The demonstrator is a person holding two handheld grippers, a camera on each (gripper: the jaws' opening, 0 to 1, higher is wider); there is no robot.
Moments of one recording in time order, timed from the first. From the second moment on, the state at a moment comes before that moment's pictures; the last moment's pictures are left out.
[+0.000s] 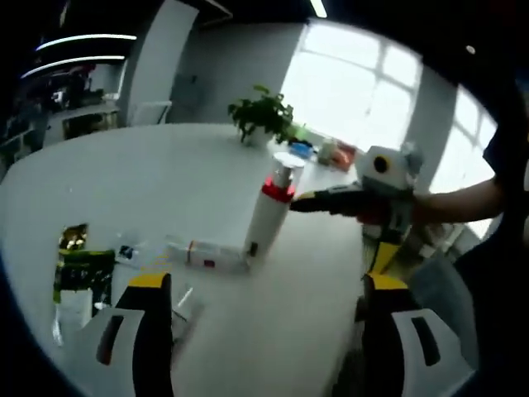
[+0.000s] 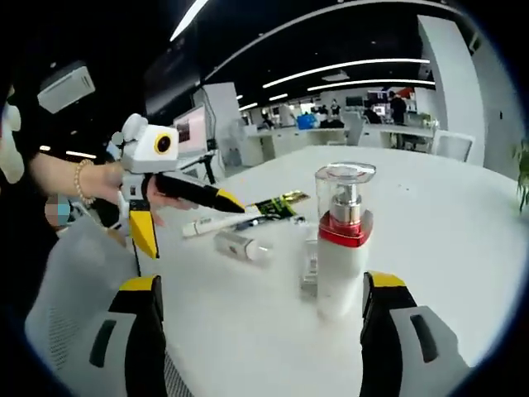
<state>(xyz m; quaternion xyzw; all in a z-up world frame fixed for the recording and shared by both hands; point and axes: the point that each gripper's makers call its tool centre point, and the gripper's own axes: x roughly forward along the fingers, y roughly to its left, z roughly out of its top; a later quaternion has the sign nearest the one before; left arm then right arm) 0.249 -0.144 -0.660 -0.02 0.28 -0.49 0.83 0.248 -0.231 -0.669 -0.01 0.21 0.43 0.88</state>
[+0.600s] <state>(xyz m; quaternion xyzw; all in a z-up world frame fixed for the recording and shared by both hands) 0.202 -0.070 -0.670 -0.05 0.30 -0.40 0.86 0.220 -0.223 -0.673 0.03 0.23 0.39 0.89</state>
